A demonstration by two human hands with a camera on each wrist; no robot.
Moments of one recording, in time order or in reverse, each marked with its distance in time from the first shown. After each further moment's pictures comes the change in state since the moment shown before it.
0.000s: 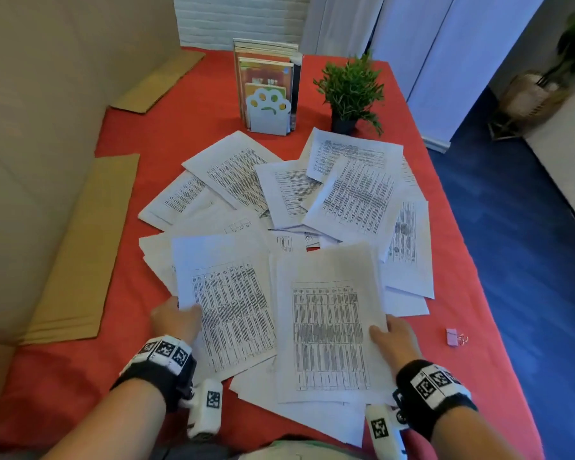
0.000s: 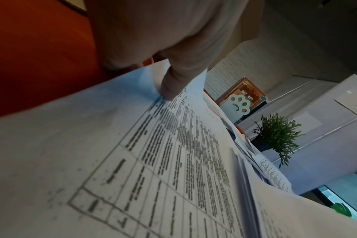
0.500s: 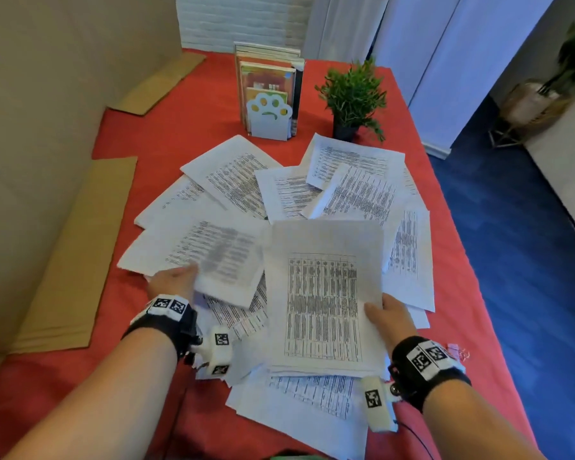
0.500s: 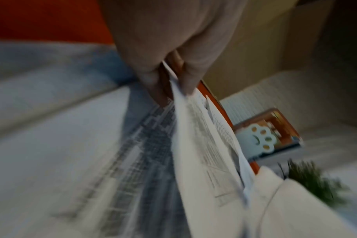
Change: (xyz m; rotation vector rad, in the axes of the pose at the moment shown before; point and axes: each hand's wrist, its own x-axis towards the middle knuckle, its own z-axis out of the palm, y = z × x) left_hand 0.060 0.046 0.010 -0.337 -0.001 -0.157; right_hand 0.033 -0.046 -0.003 0.036 -0.085 -0.061
